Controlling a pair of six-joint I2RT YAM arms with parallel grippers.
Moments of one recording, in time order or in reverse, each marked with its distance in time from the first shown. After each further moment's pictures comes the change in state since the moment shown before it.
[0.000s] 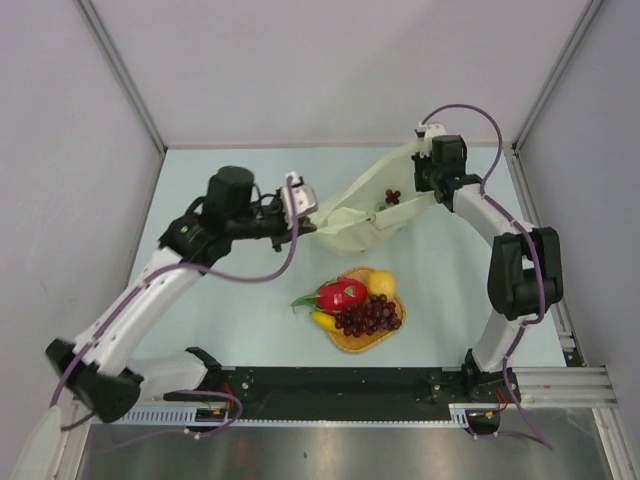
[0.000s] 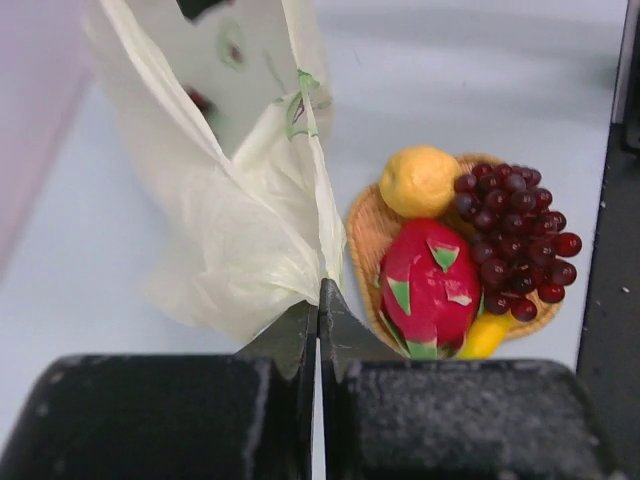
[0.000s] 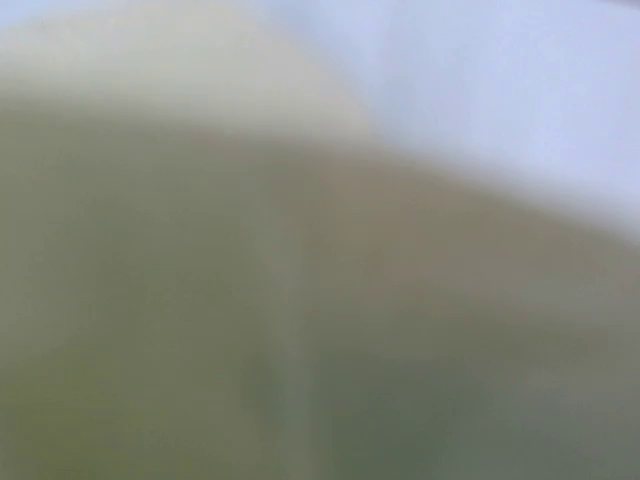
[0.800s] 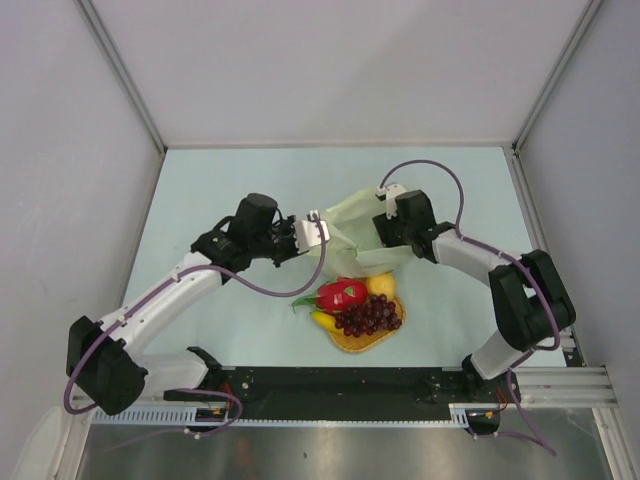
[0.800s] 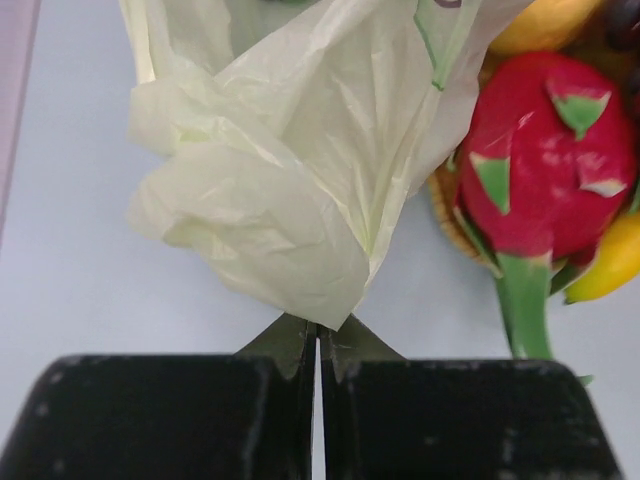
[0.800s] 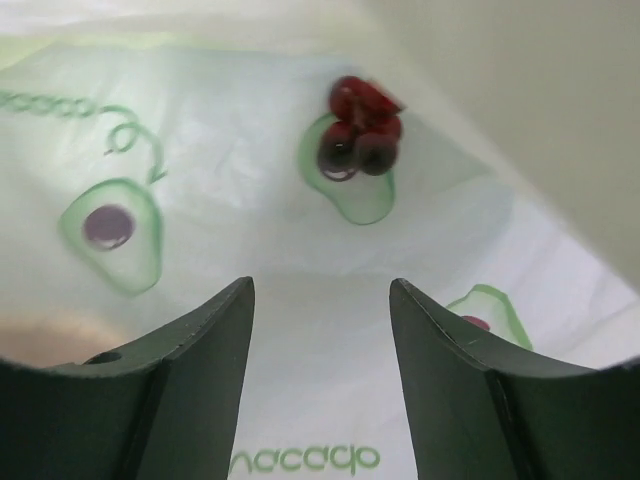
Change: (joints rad) left arm -0.013 -0.062 -0.333 0.151 -0.223 0.219; right arm 0.237 -0.224 -0.417 0.033 0.030 -0.017
